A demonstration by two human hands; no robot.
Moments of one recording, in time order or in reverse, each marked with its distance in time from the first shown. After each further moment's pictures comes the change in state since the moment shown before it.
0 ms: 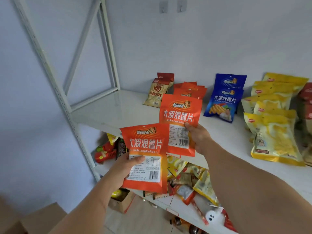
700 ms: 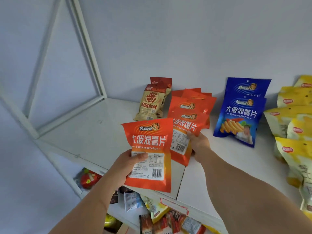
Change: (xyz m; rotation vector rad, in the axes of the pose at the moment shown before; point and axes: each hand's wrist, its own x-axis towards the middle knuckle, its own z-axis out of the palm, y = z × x) left_hand 0.220 0.065 0.001 0.089 -0.024 -0.027; right_hand 0.199 -0.010 0.018 0.005 0.175 0.068
